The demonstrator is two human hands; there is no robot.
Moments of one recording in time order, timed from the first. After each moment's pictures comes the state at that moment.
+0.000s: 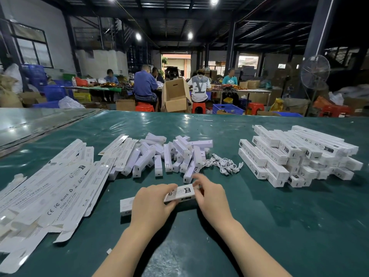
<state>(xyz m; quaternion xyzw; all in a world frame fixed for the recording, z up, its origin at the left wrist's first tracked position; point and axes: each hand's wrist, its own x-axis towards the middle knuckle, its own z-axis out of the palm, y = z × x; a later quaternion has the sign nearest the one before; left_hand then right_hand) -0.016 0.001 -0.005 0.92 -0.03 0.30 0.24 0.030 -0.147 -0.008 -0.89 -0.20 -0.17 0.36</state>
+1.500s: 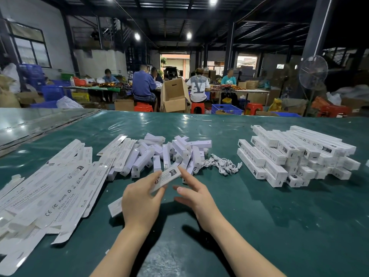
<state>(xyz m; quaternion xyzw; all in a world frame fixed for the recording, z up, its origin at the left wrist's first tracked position) -0.014 0.006 -0.002 0.85 0.06 0.41 0.31 0.012 -0.125 0.004 -0.61 -0.19 0.11 0.76</state>
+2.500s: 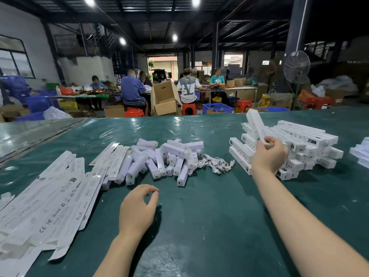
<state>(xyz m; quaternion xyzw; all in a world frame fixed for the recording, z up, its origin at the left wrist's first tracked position) -0.006 0.019 -0.012 0.88 0.04 0.31 0.37 0.093 -0.243 0.066 -0.64 0.21 -0.44 0.60</state>
